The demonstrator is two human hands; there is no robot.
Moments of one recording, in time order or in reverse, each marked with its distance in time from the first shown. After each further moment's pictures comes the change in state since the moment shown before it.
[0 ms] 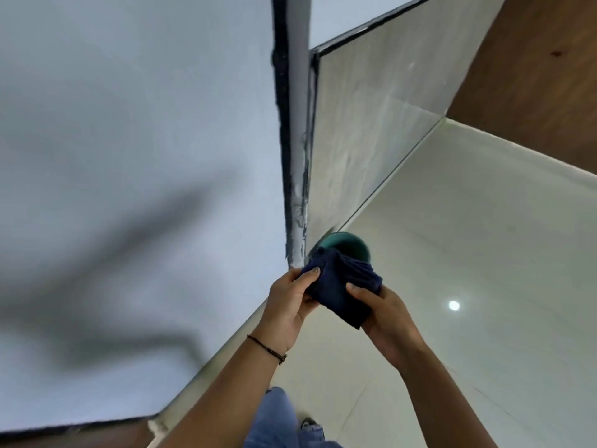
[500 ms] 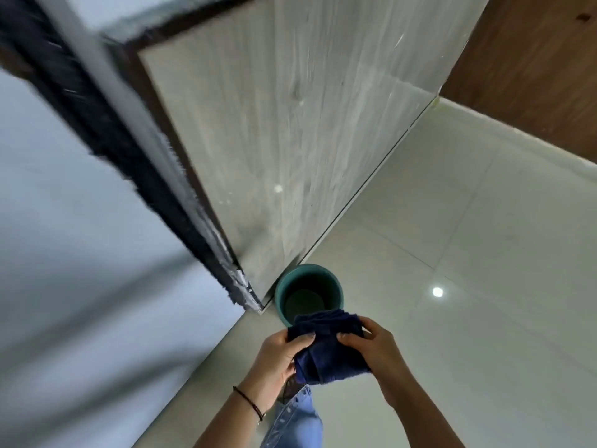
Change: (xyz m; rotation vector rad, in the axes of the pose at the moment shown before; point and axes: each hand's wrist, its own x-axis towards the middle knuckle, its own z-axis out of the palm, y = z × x) left_hand 0.338 -0.062 0.083 0.148 -0.030 -0.325; right_hand 0.310 -0.073 -0.155 -0.433 0.304 0.245
